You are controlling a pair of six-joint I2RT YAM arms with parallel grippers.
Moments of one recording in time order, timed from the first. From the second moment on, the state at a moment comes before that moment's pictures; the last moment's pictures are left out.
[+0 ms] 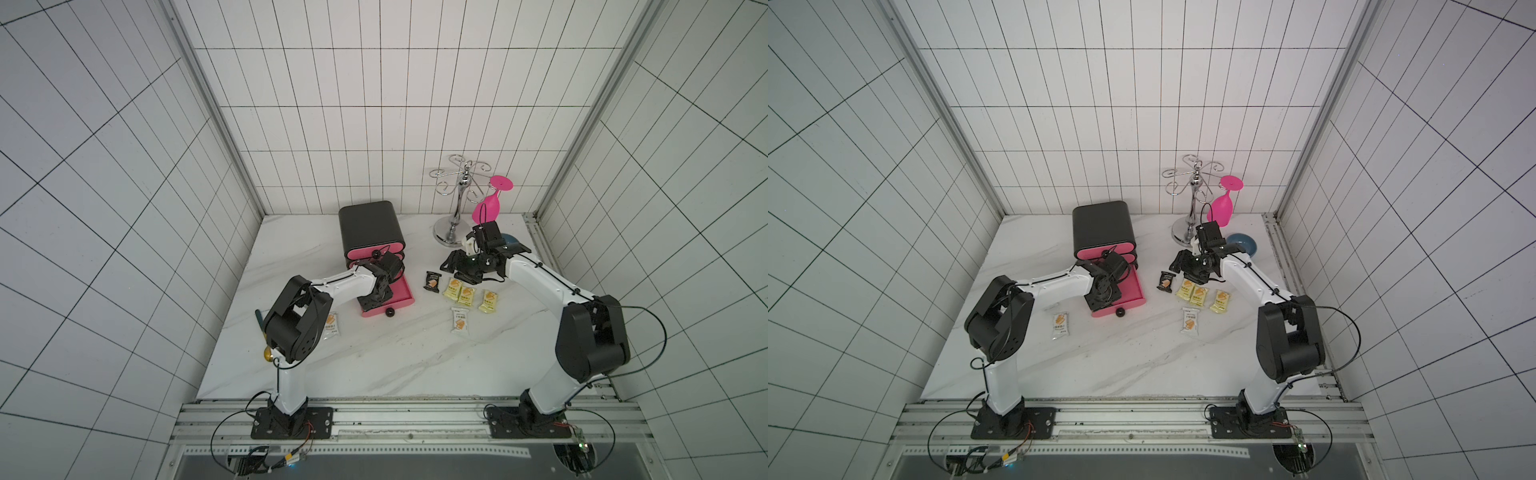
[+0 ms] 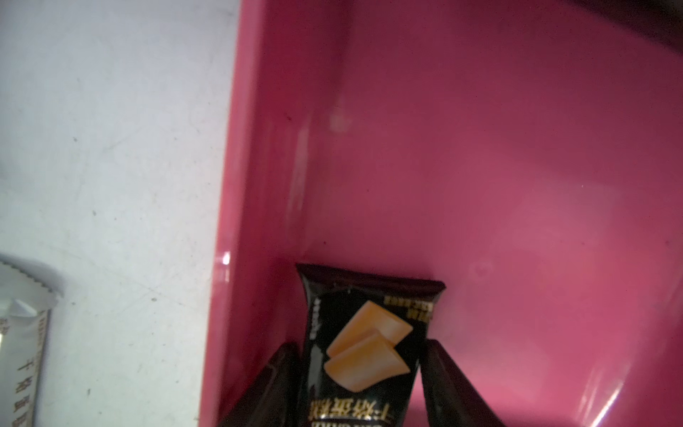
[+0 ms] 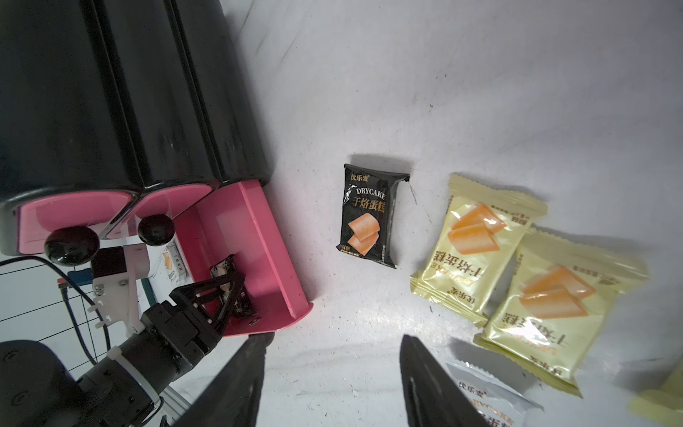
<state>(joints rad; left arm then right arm) -0.62 1.93 1.31 -0.73 -0.23 -1.13 0.38 1.67 1.27 -0.61 -0.39 0.60</state>
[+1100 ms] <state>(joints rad) -0.60 1.75 1.29 -0.74 -0.21 -1.03 0.38 1.67 1.27 -0.61 -0.39 0.59</state>
